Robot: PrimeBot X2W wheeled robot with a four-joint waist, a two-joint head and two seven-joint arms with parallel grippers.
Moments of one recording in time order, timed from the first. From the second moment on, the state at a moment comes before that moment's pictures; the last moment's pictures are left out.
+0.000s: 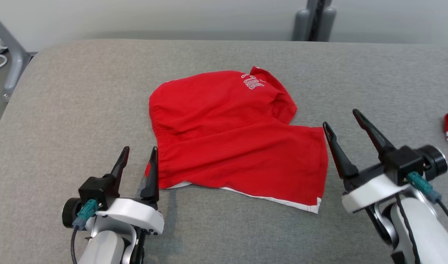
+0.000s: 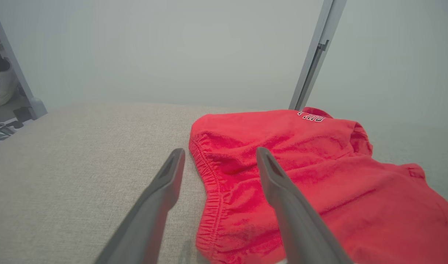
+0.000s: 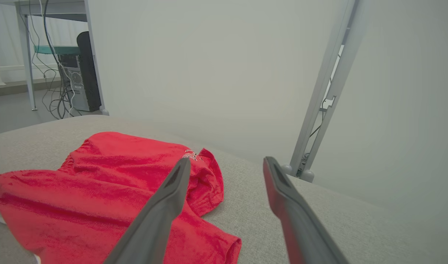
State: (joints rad) left arm -0.22 0.12 -0.26 0.34 -0.38 0.08 -0.25; right arm -0.32 -0.18 0.24 0.26 0.11 0.13 -0.26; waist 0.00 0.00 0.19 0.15
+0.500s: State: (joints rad) left arm -0.32 0.05 -0.34 0.40 -0.36 0.04 -0.26; right arm -0.78 -0.33 0.36 0.60 0.32 0.13 -0.12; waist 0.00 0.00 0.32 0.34
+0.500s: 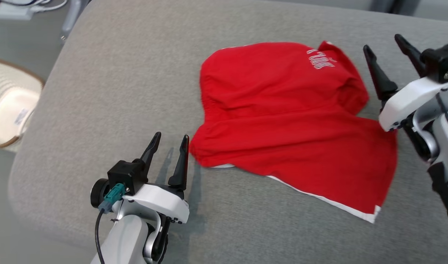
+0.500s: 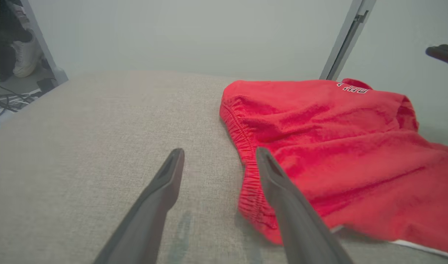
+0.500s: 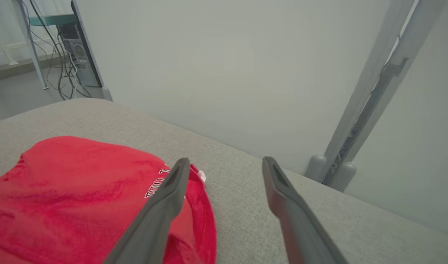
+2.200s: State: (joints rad) left arm -0.36 0.05 -0.51 0.37 -0.54 0.11 -0.26; right arm -1.32 -0.59 0.79 1.21 0.72 0.13 -0.18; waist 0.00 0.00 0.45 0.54
